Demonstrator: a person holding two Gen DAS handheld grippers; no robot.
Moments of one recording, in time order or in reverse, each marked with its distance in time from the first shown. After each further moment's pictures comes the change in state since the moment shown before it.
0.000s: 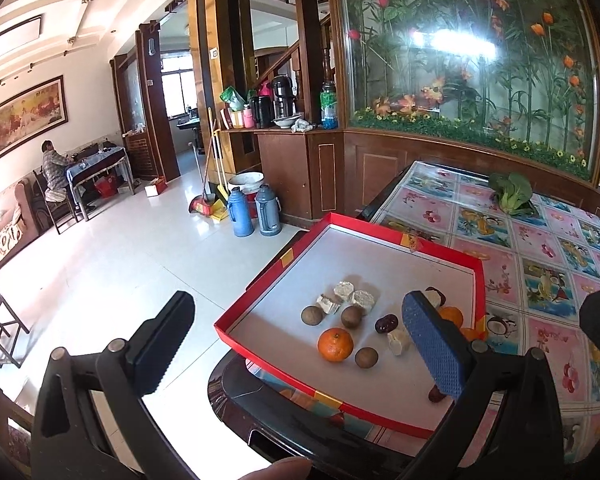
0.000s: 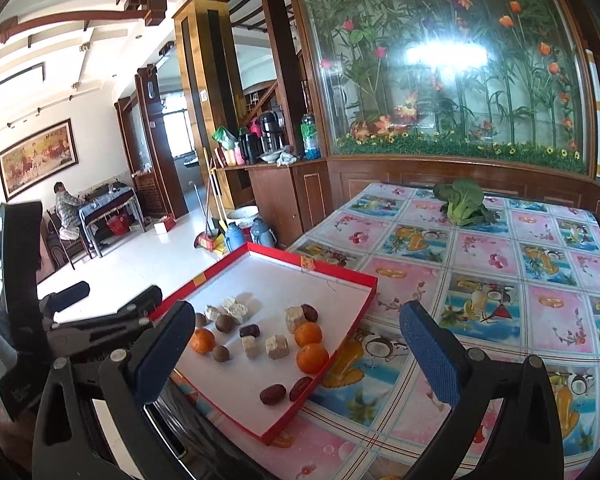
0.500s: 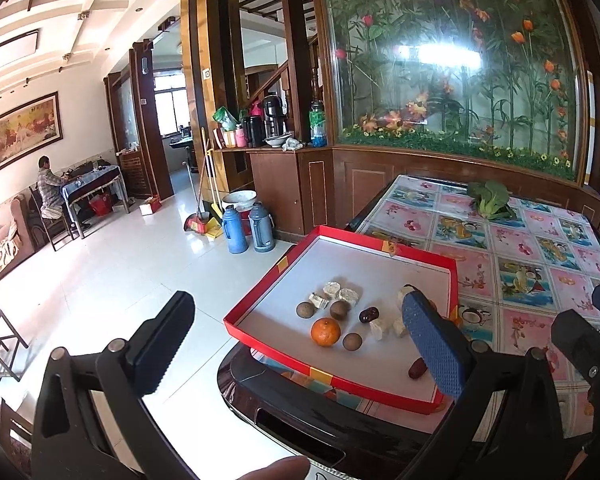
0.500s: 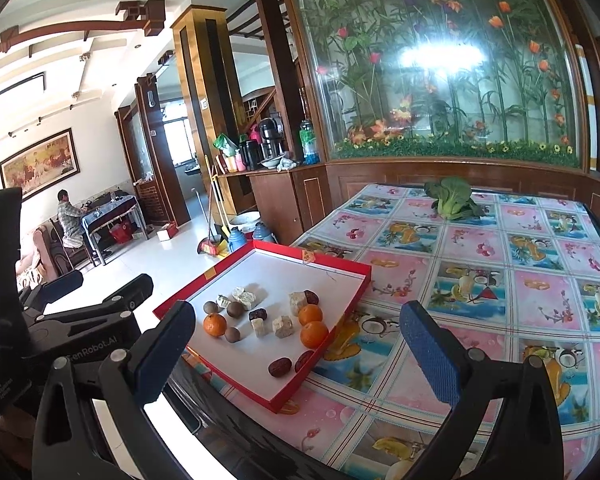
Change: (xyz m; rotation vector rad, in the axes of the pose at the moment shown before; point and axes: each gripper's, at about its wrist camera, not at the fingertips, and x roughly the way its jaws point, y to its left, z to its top) left arm -0.054 -0.002 -0.010 0.038 -0.069 -0.030; right arm -0.041 -0.005 -0.012 0.034 -0.033 0.013
